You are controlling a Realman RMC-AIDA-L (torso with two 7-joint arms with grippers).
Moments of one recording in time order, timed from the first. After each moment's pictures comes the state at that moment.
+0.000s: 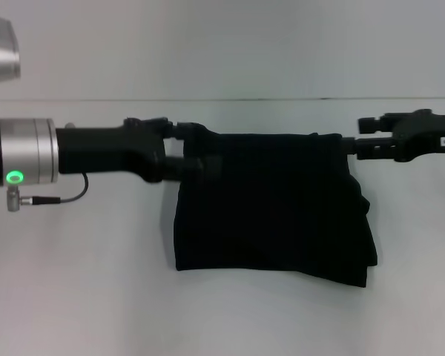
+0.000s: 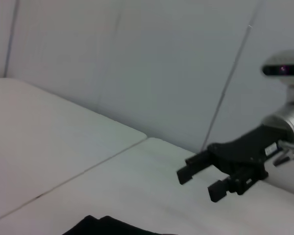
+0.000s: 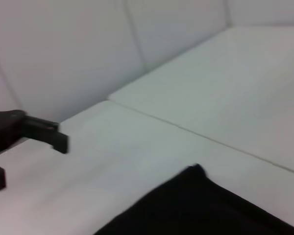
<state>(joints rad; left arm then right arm) -0.58 -2.08 0.85 0.92 1.89 1.52 -1.72 0.68 1.98 -0.70 -0.77 -2.11 -1.44 1.76</state>
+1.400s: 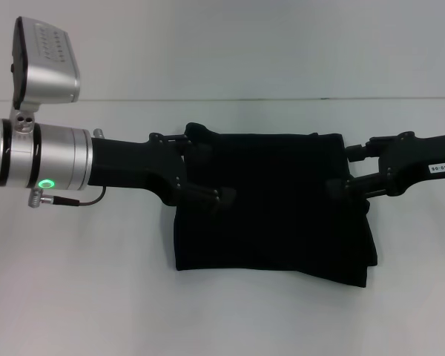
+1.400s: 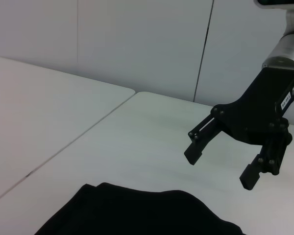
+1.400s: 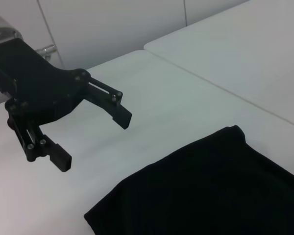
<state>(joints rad) -0.63 -2.09 0.93 0.91 2.01 1.45 -1.62 0.69 2.02 -0.75 -0.88 -2.23 -1.53 1.75</state>
